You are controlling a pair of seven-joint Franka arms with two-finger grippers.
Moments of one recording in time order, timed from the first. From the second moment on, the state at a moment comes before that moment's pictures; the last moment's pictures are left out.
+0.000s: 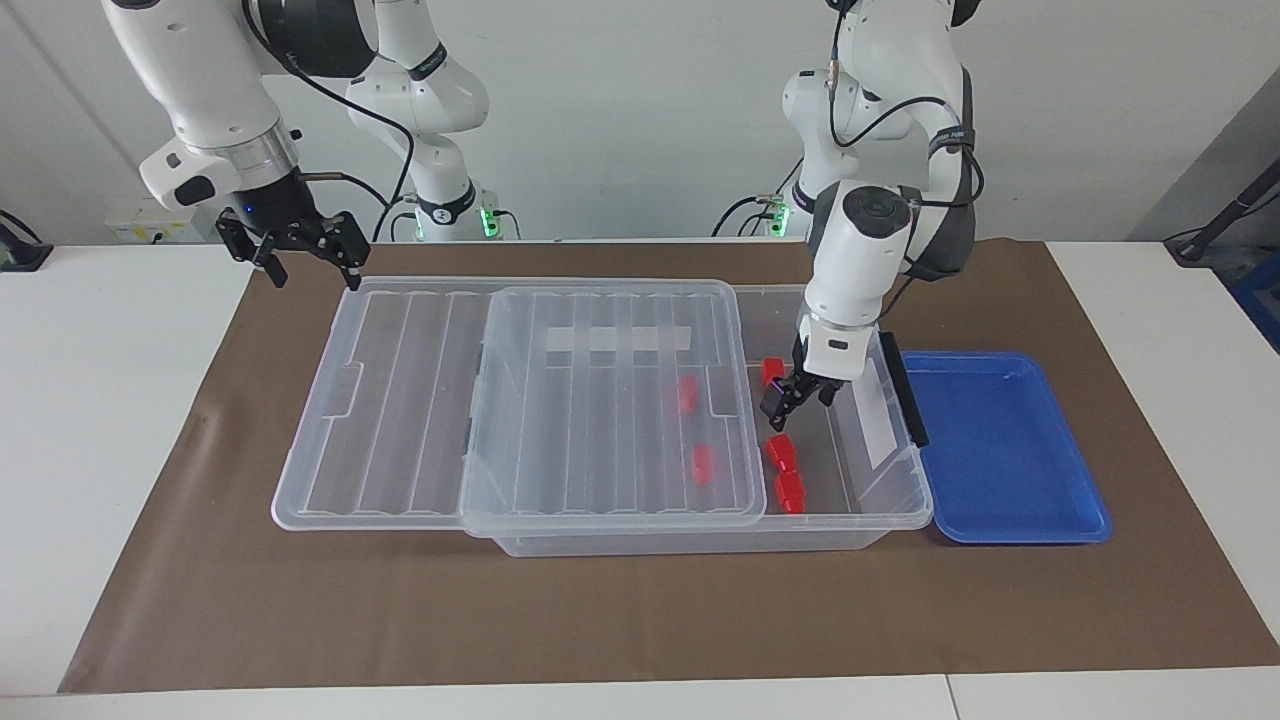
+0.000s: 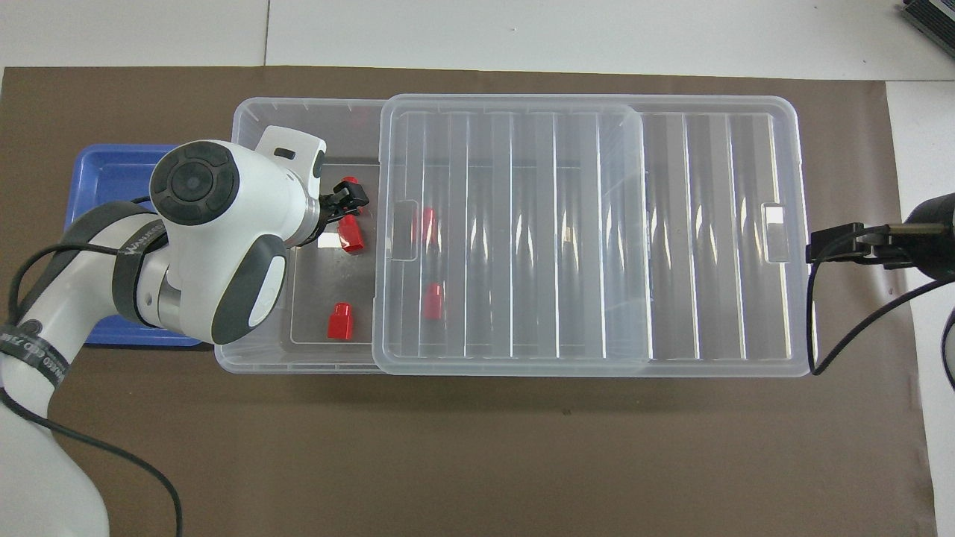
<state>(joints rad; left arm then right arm) -0.35 0.20 -0.03 -1.86 0.02 2.22 -0.83 0.06 -0.10 -0.06 -1.75 -0.01 1.70 0.09</state>
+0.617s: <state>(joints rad) -0.31 0.09 0.00 -1.69 0.03 1.86 -0.78 -0.01 -0.06 -0.07 -1.79 -0.01 1.82 -0.07</state>
